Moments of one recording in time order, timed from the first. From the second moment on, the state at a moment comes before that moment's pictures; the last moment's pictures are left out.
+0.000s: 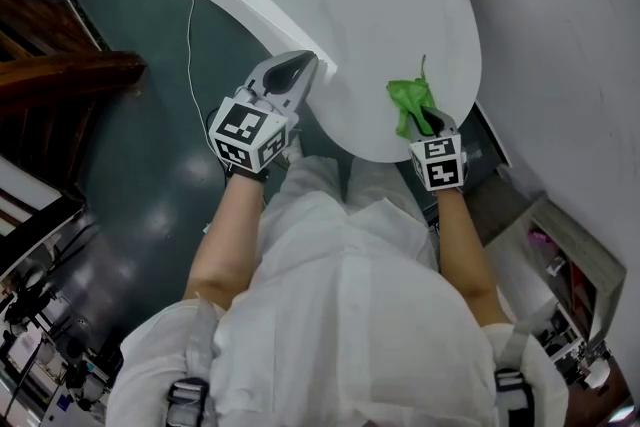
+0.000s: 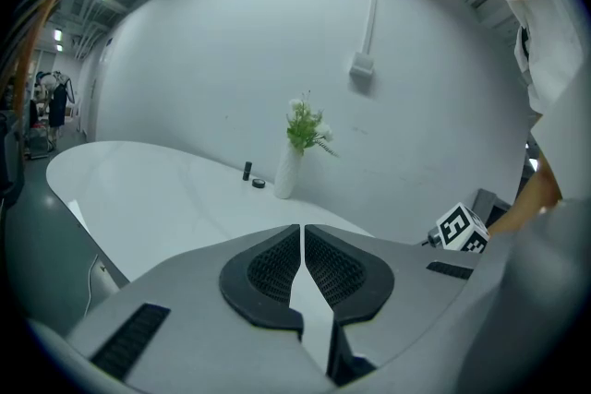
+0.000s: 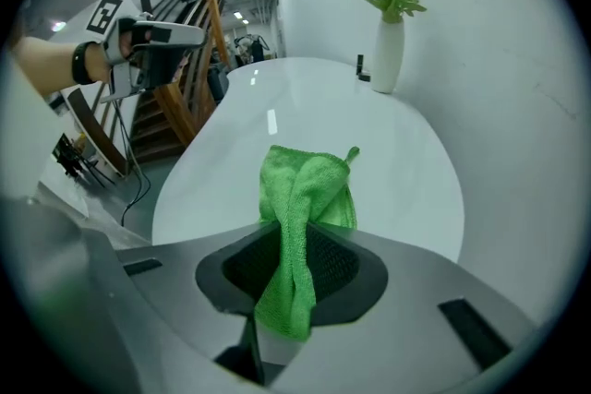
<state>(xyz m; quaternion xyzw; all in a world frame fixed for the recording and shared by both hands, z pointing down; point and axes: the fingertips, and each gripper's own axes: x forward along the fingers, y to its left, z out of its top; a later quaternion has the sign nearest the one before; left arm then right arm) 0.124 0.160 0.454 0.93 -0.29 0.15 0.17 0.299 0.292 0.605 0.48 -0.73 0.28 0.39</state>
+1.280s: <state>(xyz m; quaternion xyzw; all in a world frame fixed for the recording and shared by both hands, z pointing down) 0.139 0.145 0.461 0.92 -0.32 0.15 0.17 0.387 0.235 0.612 0.44 -0.74 0.25 0.43</state>
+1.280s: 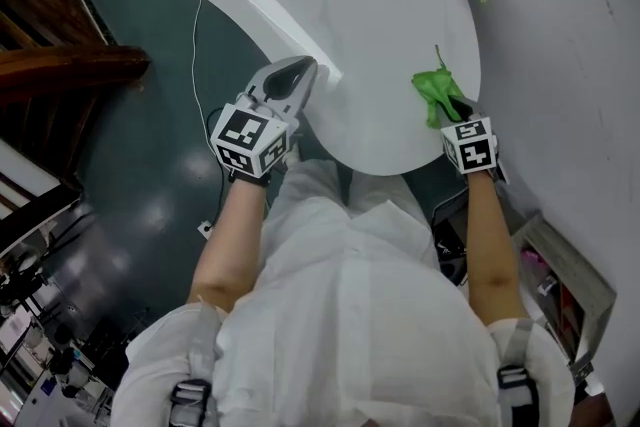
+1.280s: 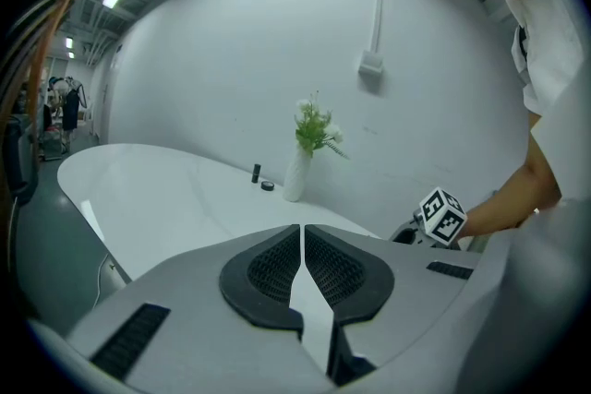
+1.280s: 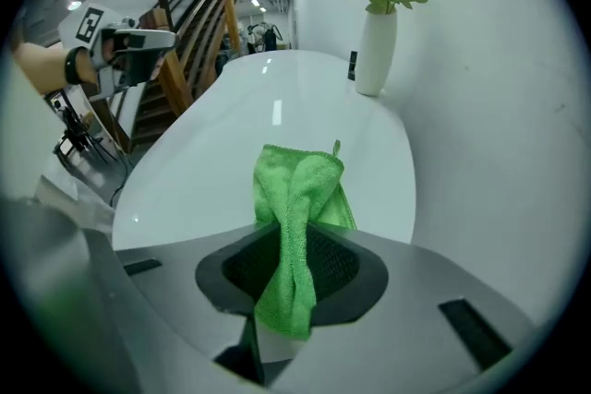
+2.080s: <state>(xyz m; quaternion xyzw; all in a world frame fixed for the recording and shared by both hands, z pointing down) -0.044 0.091 0.451 0.91 -0.35 0.11 0.19 0.231 0.045 0.602 0.54 -0.67 0.25 0.44</state>
